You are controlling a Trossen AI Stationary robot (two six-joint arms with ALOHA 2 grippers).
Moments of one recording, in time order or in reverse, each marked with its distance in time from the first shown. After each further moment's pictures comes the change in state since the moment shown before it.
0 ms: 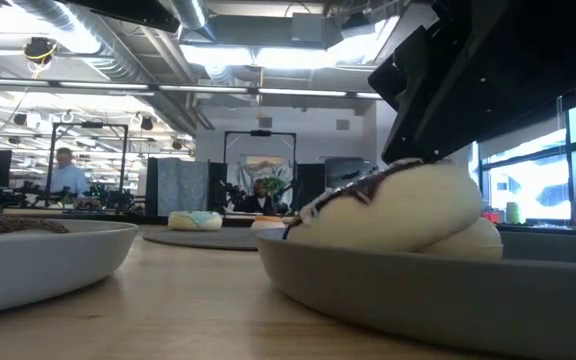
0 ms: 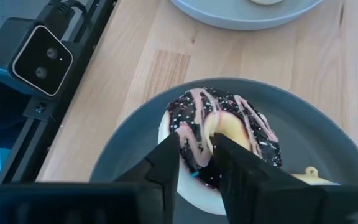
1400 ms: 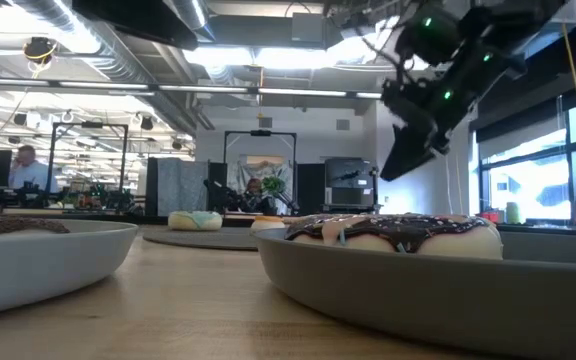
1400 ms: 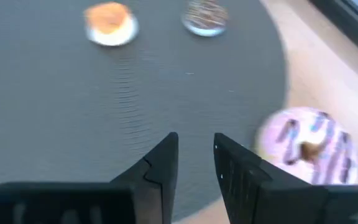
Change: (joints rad) left arm 0.099 0.000 0.000 0.007 0.036 -0.057; right arm -0.745 -0.534 -0.460 -0.085 0.097 -0.005
